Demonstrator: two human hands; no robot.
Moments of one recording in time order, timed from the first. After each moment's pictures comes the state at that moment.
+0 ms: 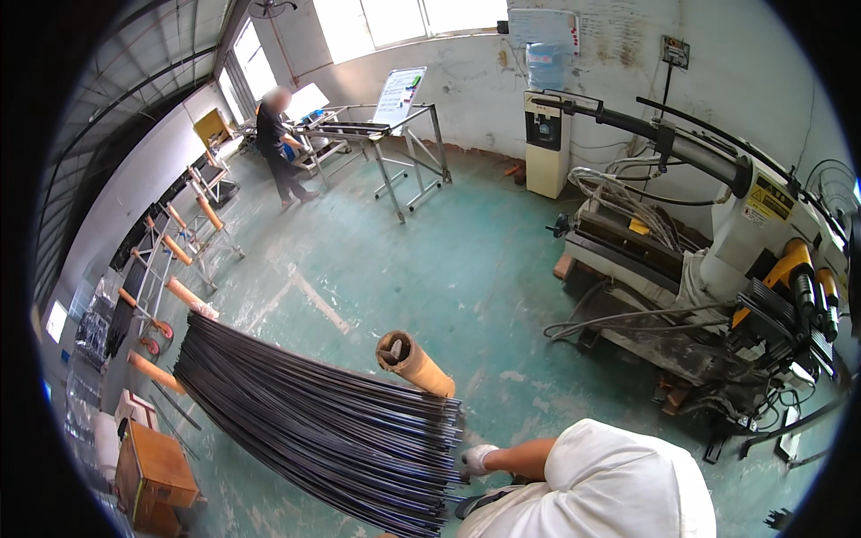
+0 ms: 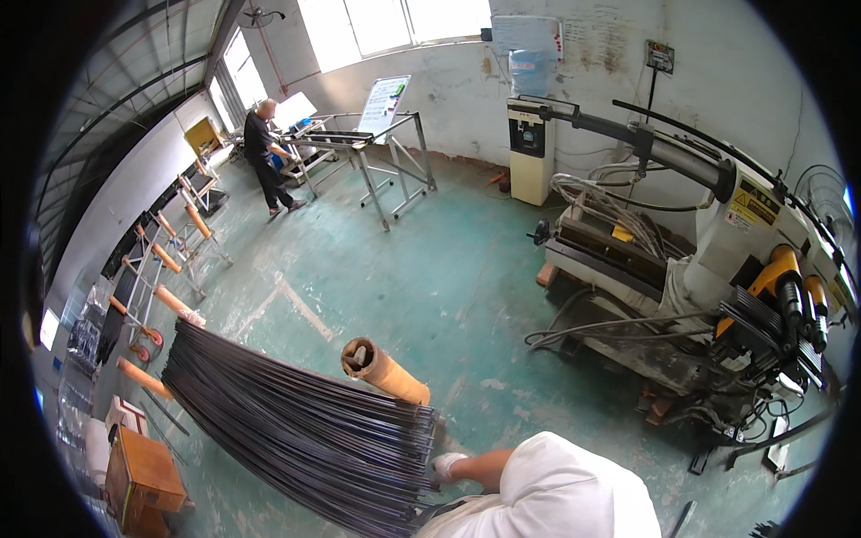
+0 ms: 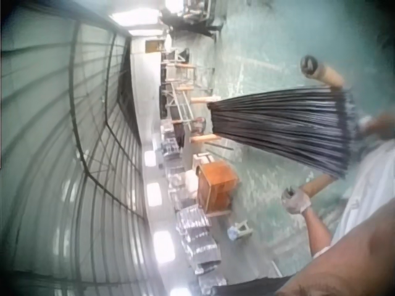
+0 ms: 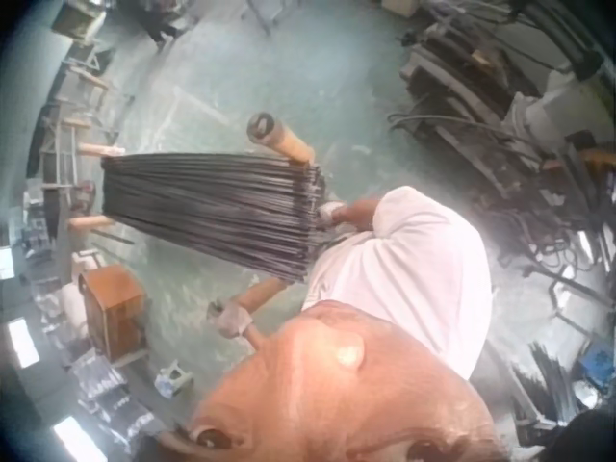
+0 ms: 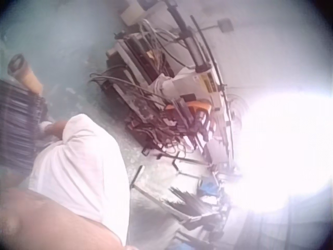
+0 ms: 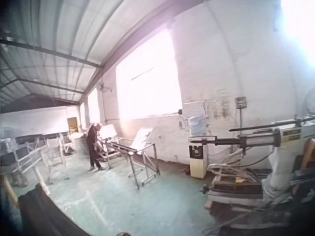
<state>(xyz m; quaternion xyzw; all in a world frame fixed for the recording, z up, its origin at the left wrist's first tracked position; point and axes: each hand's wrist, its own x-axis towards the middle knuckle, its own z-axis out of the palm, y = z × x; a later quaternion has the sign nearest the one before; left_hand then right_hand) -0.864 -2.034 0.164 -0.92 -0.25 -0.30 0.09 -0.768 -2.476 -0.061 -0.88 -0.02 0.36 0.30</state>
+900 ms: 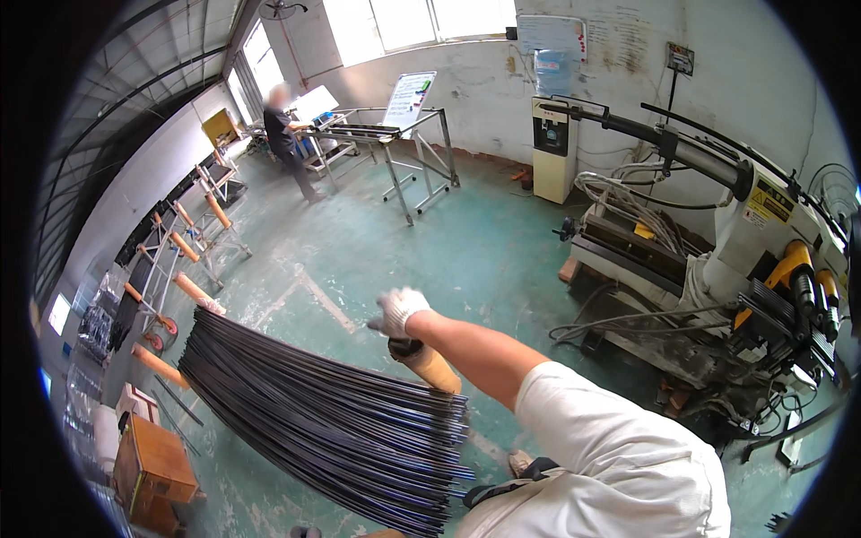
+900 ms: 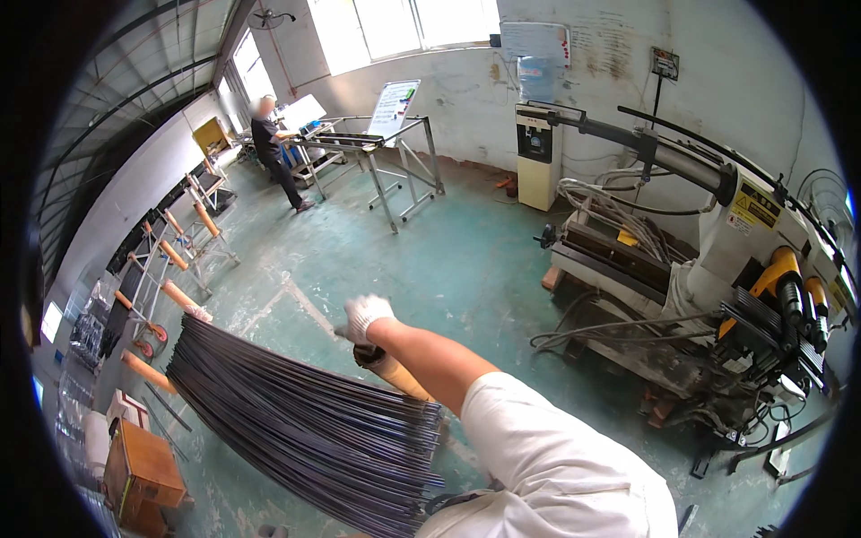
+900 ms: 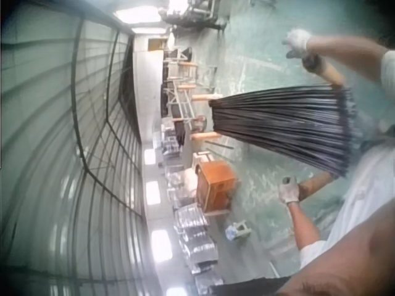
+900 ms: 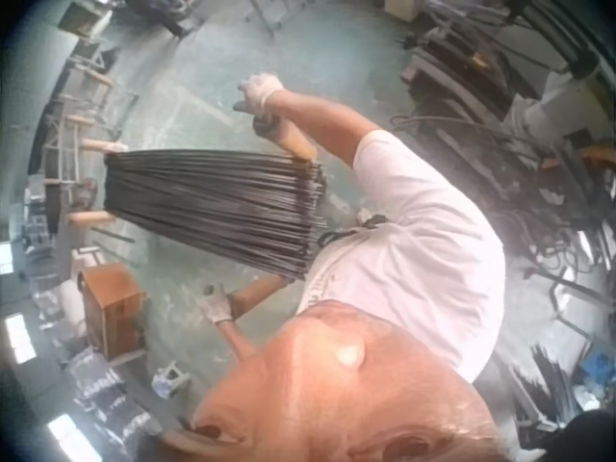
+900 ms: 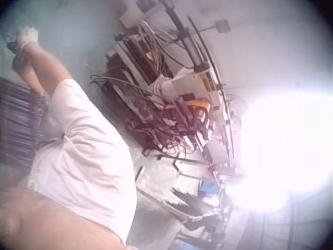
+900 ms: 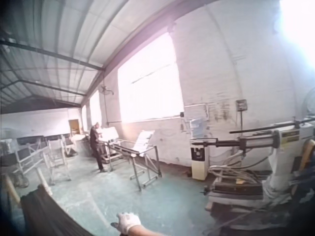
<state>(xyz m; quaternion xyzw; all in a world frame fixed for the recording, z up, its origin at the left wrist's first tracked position) -0.832 -1.980 0.224 -0.96 -0.24 0.03 -0.12 -0.502 -2.502 0.296 -0.97 0.03 -0.03 0.22</state>
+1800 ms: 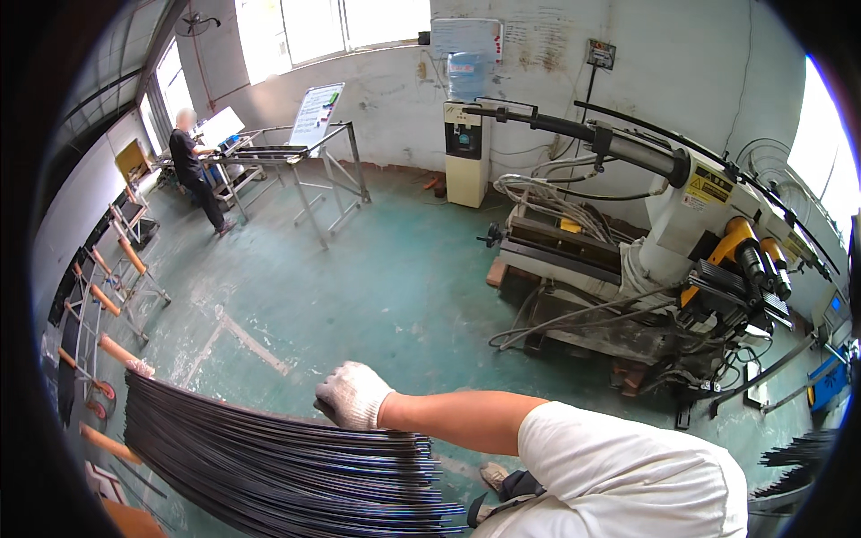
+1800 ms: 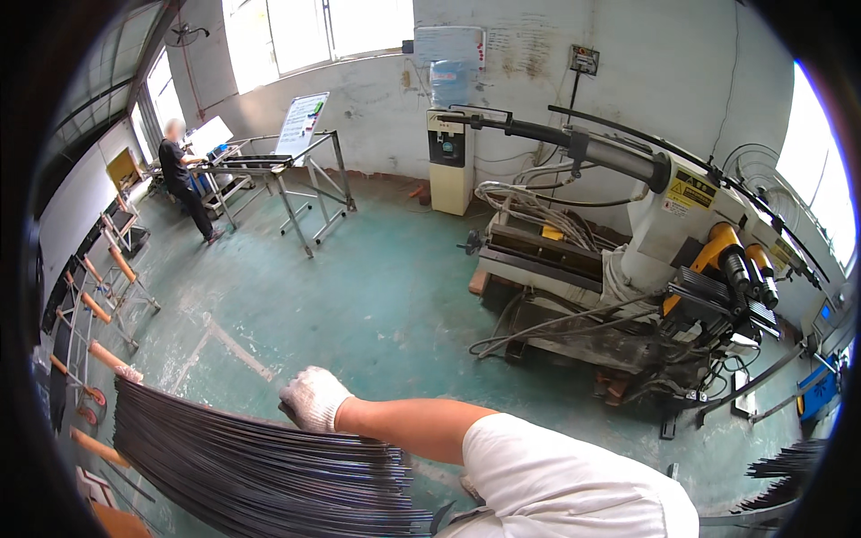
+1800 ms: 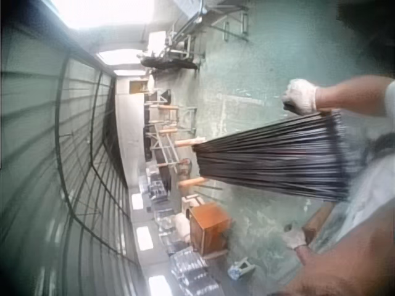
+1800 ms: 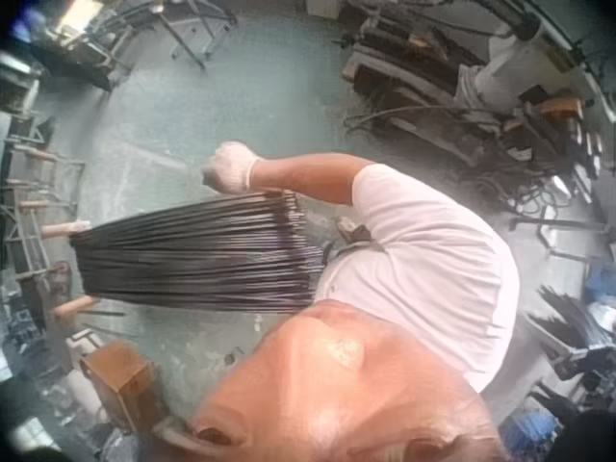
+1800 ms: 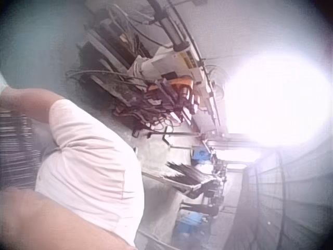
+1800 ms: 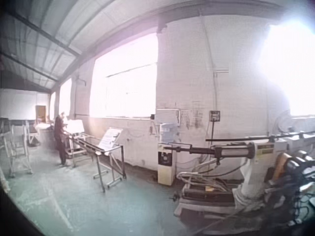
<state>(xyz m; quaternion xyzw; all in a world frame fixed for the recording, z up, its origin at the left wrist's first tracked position) -0.815 -1.985 0.209 -0.93 -0.36 0.05 -0.10 -0.526 -2.487 0.267 -0.95 -0.12 -0.13 0.27</state>
